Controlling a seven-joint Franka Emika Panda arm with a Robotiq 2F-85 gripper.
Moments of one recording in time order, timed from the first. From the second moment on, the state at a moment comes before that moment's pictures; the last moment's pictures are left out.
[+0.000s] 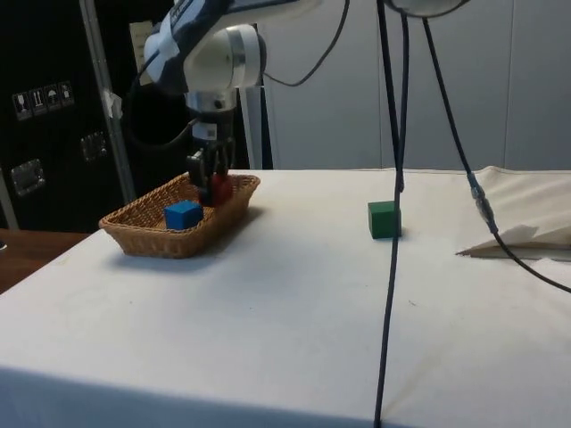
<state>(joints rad) 0.70 1.08 -1.09 -1.67 1.16 2.20 -0.70</state>
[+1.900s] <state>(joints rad) 0.69 1.15 -1.14 -1.57 1.23 2.11 -0.63</state>
